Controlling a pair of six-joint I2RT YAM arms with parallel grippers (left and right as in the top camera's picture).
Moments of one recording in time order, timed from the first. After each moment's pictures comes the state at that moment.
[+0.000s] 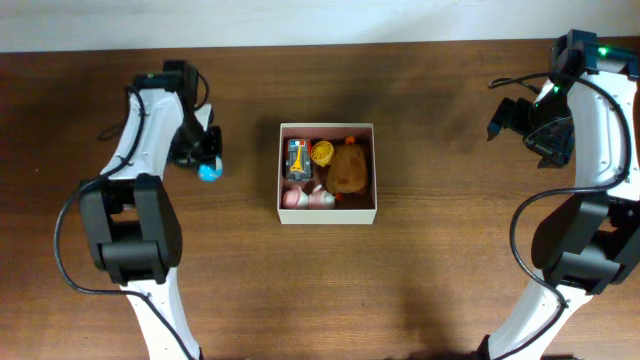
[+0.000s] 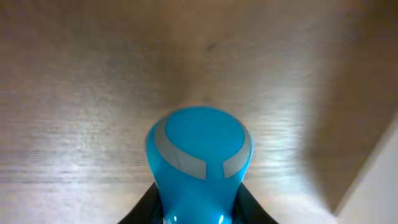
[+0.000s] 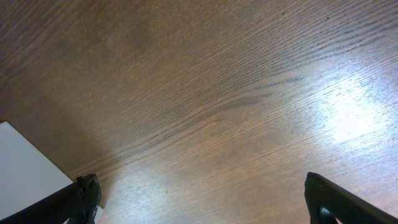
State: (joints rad) left arm 0.01 2.21 1.91 -1.27 0.05 -0.05; right arm -0.26 2.09 2.02 -1.48 -0.07 0.32
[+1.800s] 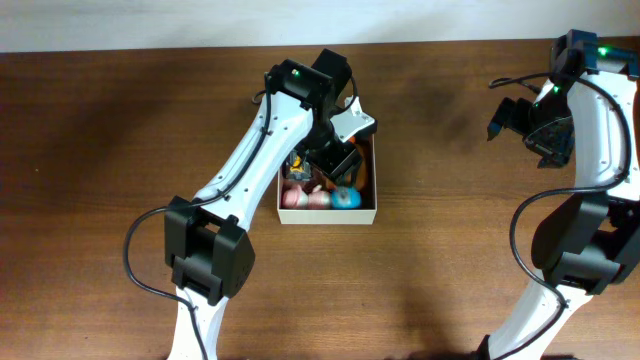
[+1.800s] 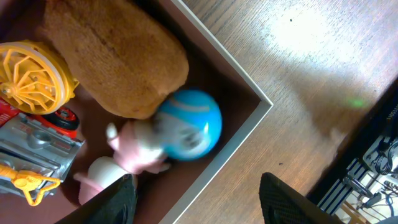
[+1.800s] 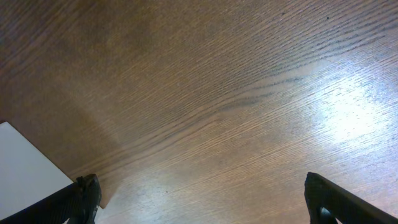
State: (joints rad) left arm -0.52 2.21 2.18 -1.48 0.35 0.30; right arm -0.26 2.09 2.02 -1.48 -0.08 0.32
